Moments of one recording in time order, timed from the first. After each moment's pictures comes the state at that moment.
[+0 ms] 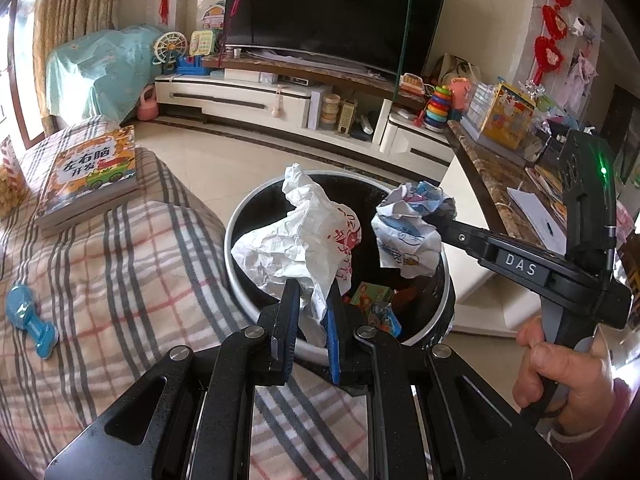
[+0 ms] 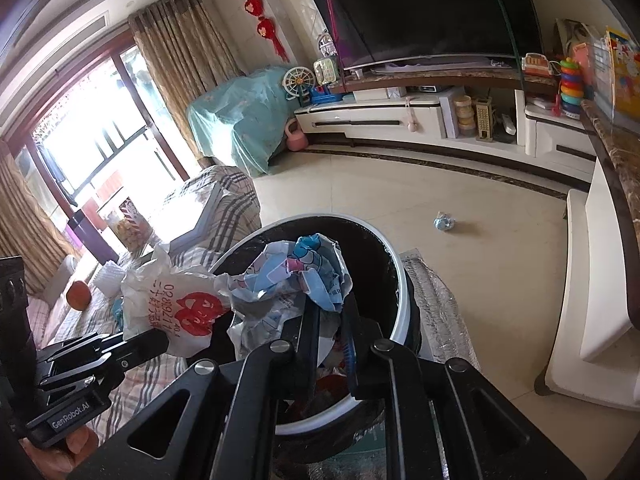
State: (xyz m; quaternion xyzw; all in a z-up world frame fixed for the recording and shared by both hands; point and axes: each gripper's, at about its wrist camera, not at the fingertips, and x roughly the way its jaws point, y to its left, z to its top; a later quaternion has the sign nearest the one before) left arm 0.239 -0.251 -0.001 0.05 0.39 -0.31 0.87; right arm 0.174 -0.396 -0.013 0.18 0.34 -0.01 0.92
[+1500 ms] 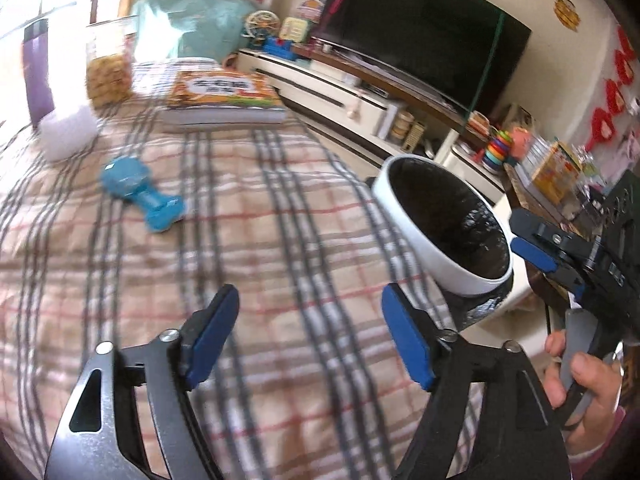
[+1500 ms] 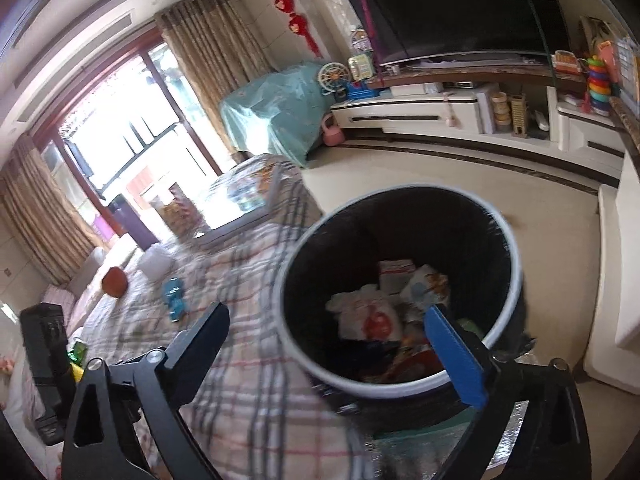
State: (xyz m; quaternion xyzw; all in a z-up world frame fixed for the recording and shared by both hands) left arm 0.209 -0.106 -0.029 -0.06 0.41 -0.20 0.89; right arm 0.158 -0.321 -0.002 0.20 0.33 0.06 0.92
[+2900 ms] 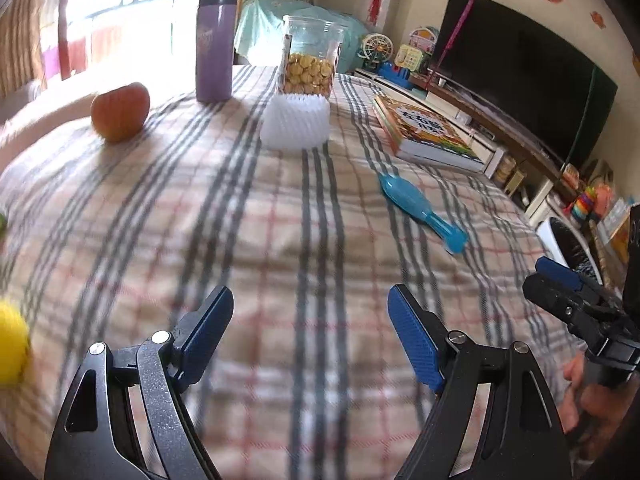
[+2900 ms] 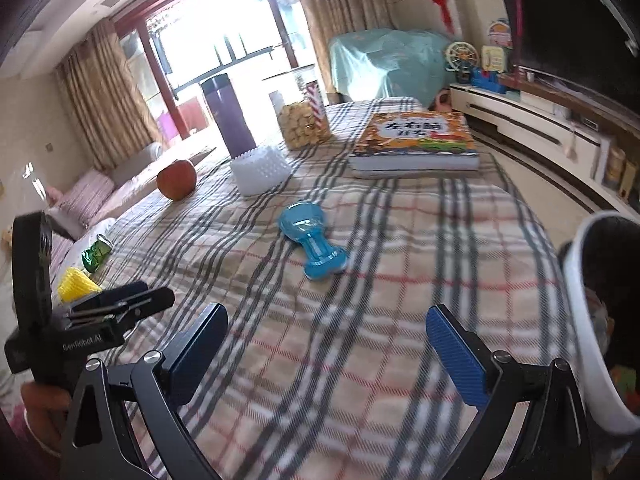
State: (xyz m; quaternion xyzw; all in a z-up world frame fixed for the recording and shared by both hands) left arm 0.230 0.089 -0.039 -0.07 0.40 -0.03 0.91; right arm 0.218 -0.111 -0.029 0.05 0.37 0.21 0.90
